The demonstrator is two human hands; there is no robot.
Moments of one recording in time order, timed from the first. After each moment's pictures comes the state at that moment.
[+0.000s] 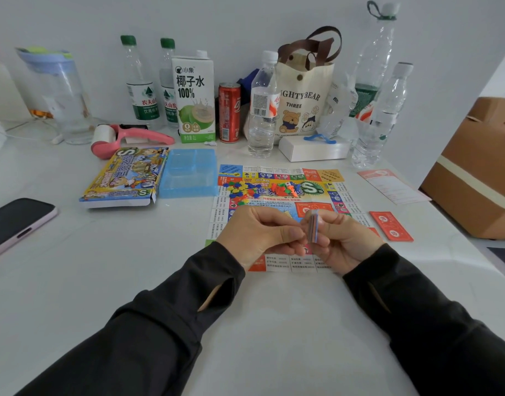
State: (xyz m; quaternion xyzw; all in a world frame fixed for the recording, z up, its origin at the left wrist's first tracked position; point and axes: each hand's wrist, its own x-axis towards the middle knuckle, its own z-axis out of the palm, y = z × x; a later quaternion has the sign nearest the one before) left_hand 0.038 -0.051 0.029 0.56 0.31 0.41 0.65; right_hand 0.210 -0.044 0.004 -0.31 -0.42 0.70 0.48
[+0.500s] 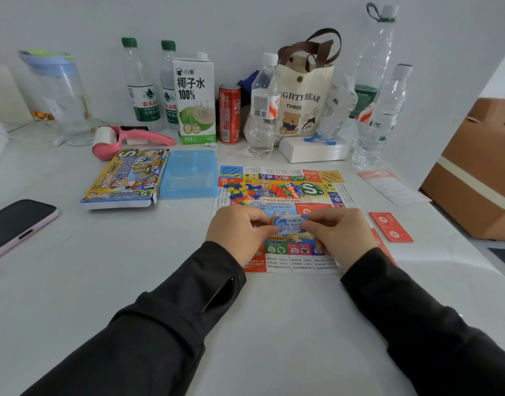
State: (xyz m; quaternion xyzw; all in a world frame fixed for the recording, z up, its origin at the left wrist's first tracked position) left_hand 0.029 -0.033 0.014 0.73 0.55 0.34 0.24; right_hand 0.198 -0.050 0.016 -0.64 -0.56 0.31 0.42
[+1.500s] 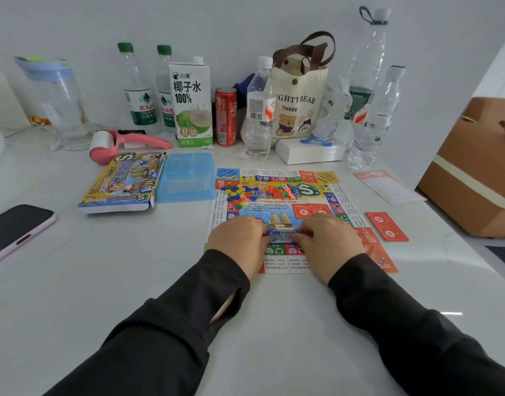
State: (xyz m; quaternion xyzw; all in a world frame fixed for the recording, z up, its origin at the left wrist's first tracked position) left_hand 0.037 -0.035 0.009 0.82 0.55 0.13 0.02; right_hand 0.183 -0.053 0.022 -0.70 -0.71 0.04 0.11
